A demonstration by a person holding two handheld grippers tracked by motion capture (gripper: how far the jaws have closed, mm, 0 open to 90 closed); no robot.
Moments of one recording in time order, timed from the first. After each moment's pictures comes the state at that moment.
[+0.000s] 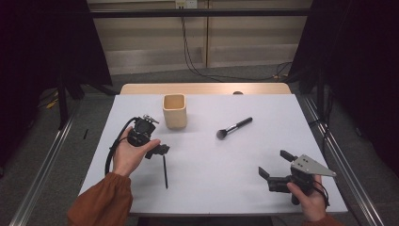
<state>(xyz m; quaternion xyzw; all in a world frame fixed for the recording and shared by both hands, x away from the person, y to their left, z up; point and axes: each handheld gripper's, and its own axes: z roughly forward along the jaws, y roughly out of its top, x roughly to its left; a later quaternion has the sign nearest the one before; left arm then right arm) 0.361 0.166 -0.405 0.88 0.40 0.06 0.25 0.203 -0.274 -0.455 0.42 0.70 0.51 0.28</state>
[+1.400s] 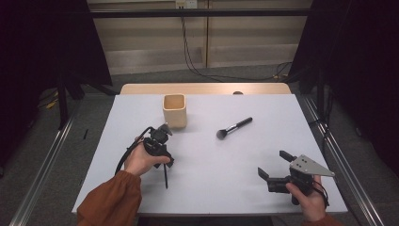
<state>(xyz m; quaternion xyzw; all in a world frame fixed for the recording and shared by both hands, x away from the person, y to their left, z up) 0.369 0.133 -0.448 0.90 0.43 0.00 0.09 0.203 -0.272 -0.456 0.42 0.70 0.50 0.28</state>
